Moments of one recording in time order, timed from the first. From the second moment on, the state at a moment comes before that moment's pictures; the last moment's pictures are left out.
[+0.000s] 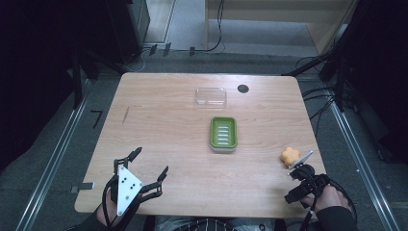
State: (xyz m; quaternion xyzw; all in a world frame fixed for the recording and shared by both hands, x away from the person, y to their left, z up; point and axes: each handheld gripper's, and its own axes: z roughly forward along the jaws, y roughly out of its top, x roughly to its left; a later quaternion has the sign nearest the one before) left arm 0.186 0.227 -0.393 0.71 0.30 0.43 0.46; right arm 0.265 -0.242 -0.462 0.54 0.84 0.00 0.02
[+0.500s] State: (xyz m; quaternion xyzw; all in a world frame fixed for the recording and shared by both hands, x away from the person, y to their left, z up) left arm 0.185 0.228 -0.393 0.71 0.30 0.43 0.46; right arm 0.267 -0.238 -0.459 0.53 0.85 0.01 0.04
